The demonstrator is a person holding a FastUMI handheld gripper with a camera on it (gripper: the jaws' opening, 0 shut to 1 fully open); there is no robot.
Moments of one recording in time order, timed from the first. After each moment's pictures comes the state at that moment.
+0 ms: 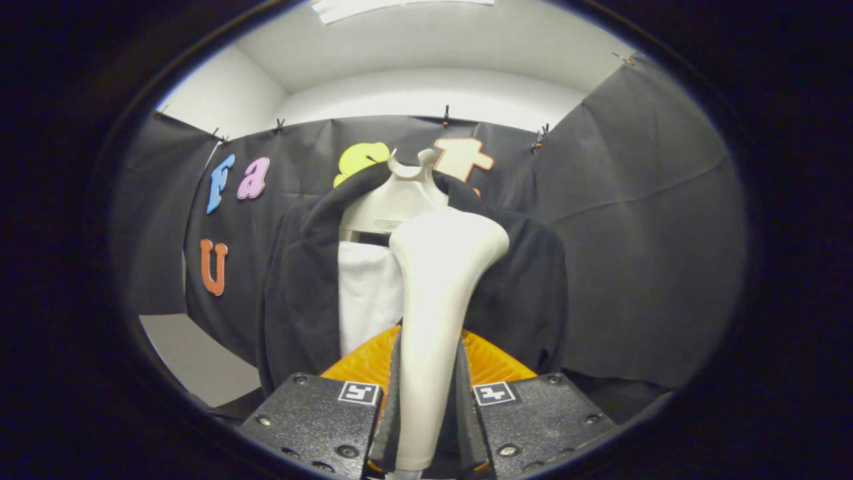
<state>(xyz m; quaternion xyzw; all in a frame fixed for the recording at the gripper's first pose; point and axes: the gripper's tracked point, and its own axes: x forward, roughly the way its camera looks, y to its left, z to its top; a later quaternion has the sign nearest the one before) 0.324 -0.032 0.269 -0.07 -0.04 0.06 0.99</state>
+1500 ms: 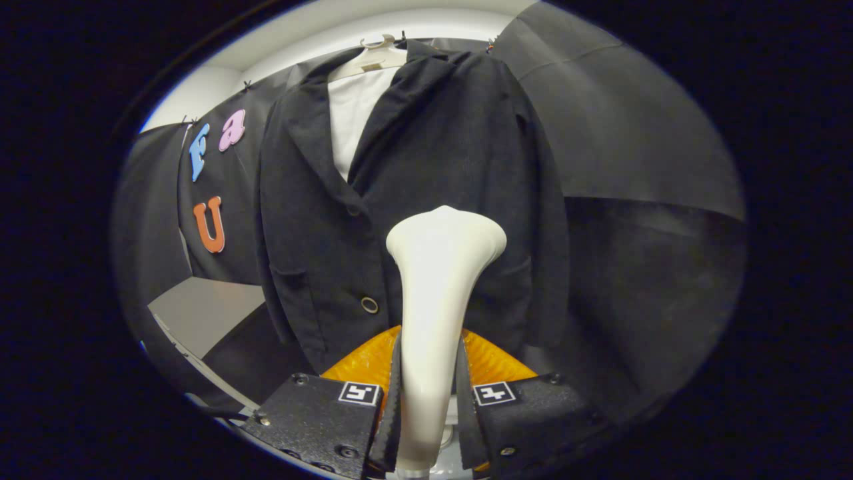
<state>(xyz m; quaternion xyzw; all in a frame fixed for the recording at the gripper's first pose) 0.247 -0.066 0.023 0.01 0.17 0.03 0.98</state>
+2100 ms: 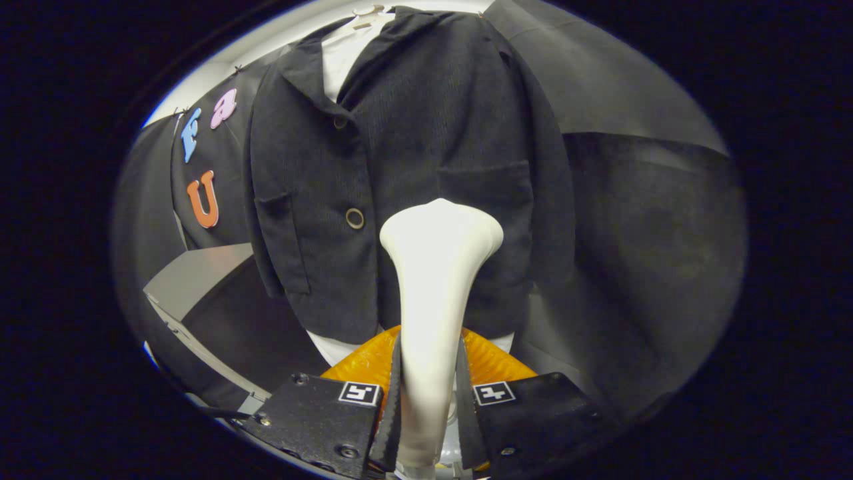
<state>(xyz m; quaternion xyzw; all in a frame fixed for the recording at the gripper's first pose) 0.224 -0.077 -0.065 0.02 0.25 0.02 0.97</state>
